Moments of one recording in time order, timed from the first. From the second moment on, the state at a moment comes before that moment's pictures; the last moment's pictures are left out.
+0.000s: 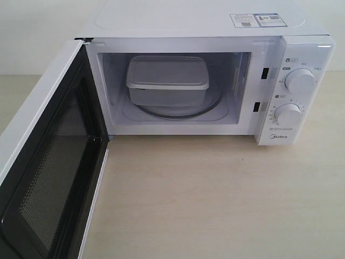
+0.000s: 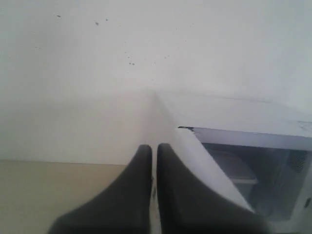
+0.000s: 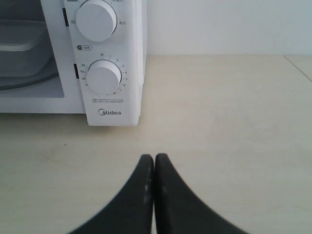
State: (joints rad) left arm -0.04 0.00 -0.38 -0.30 0.40 0.10; right arm 0.01 0.01 0.00 -0.01 0.33 0.00
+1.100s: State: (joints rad) left arm -0.05 1.09 -0.99 -0.29 1.12 0.36; right arm 0.01 0.01 0.00 -0.01 0.33 0.00
